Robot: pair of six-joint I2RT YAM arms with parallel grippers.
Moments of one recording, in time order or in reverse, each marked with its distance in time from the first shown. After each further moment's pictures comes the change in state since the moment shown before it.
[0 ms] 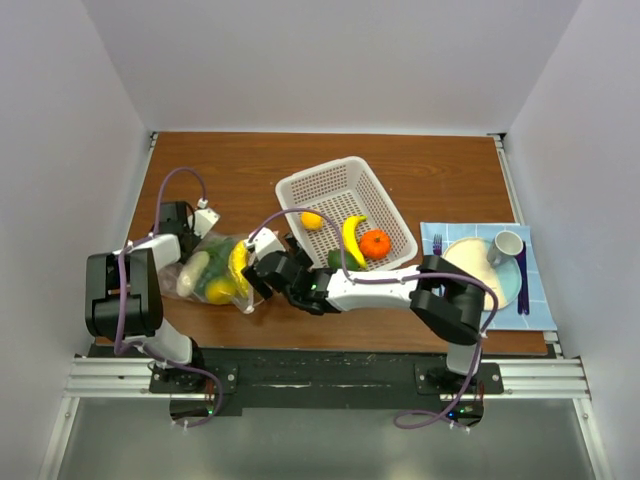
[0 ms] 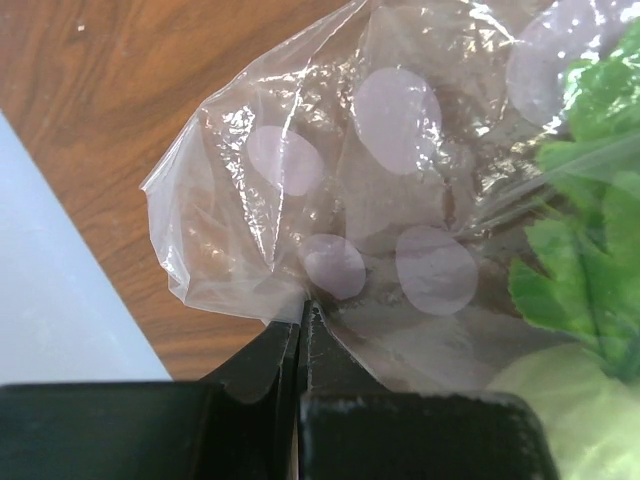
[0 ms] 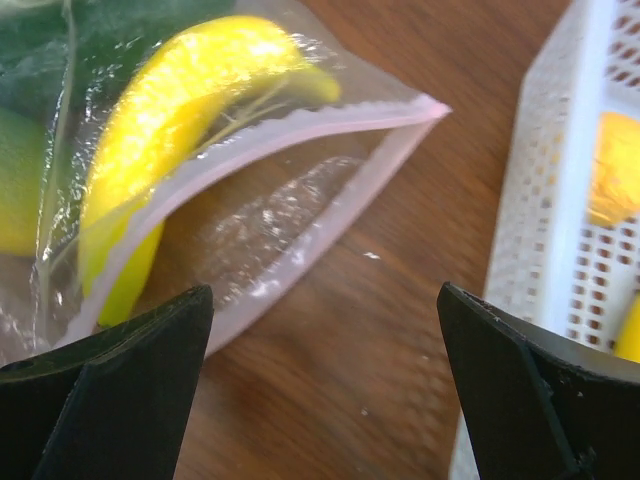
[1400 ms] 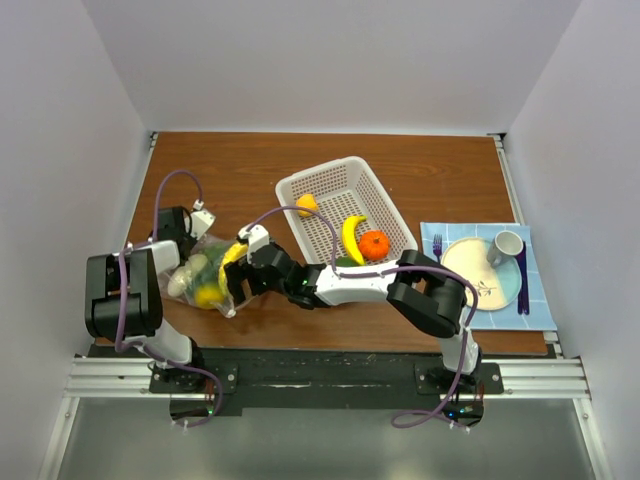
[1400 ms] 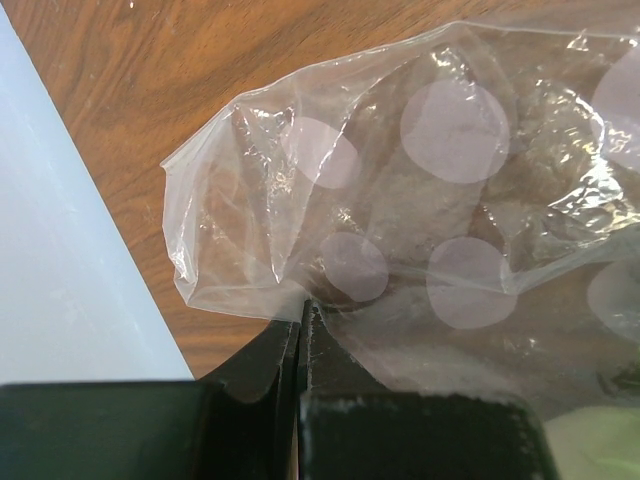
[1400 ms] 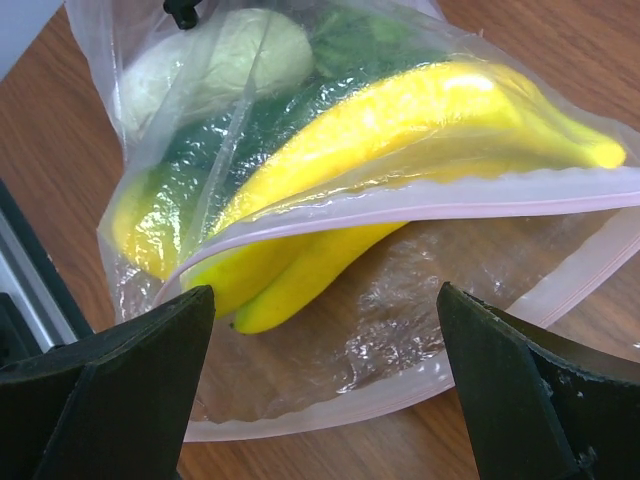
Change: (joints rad) left arm 0.026 0.000 -0.067 0.149 -0.035 0.034; right arm -0.029 0.117 0.061 0.200 -0.386 0.294
